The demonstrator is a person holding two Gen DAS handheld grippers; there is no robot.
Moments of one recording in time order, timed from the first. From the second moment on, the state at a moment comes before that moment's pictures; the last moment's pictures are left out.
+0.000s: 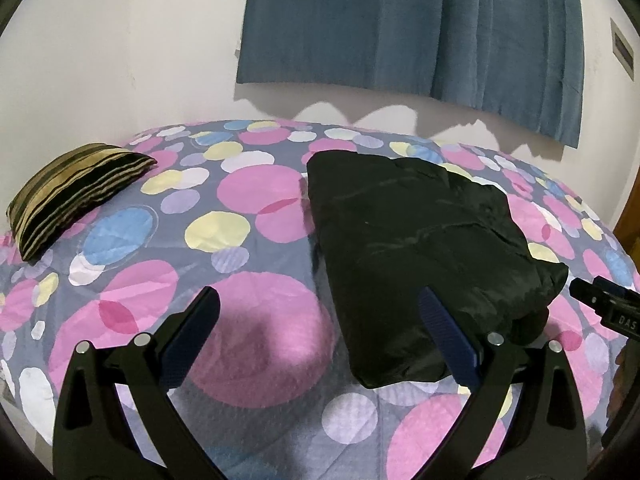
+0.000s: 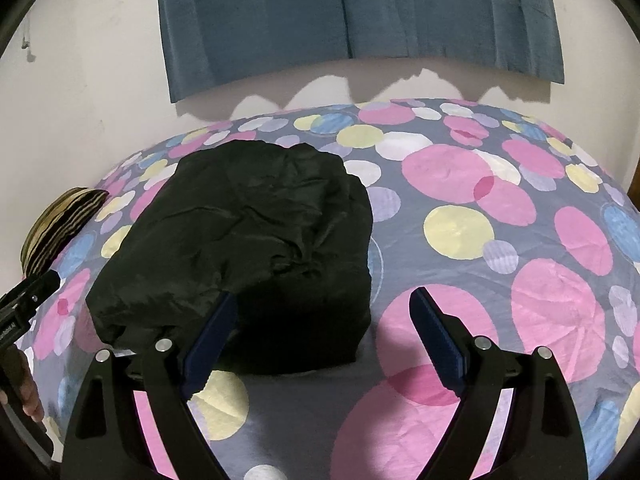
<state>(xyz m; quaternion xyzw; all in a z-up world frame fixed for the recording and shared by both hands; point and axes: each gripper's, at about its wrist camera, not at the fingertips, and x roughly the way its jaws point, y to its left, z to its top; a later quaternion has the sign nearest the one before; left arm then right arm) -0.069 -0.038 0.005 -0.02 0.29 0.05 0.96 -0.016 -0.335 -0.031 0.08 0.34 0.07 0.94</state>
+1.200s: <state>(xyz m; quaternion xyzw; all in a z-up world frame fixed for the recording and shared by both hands) -0.067 -0.041 0.003 -0.03 0.31 0.06 0.95 -0.017 -0.327 -0.037 0.07 0.32 0.07 0.94</state>
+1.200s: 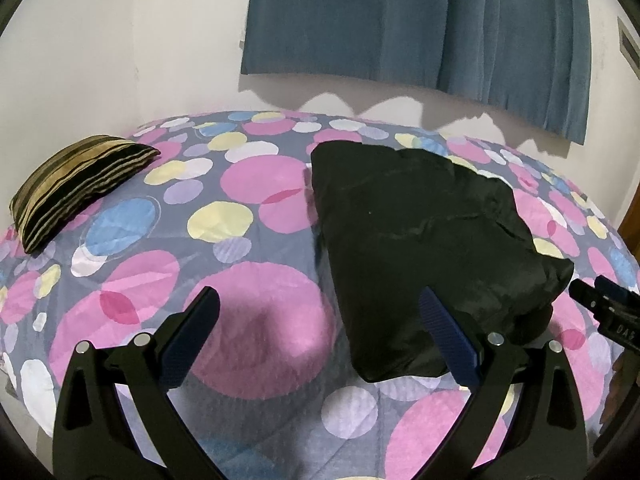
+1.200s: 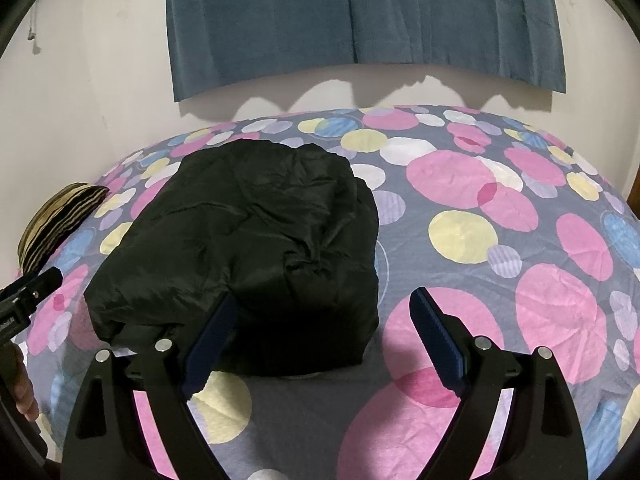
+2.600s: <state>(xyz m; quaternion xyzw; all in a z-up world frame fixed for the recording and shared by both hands) -0.072 -0.049 0.011 -0.03 0.31 0.04 0.95 -0.021 -0.321 -0.031 0.07 0.33 0.08 0.94</state>
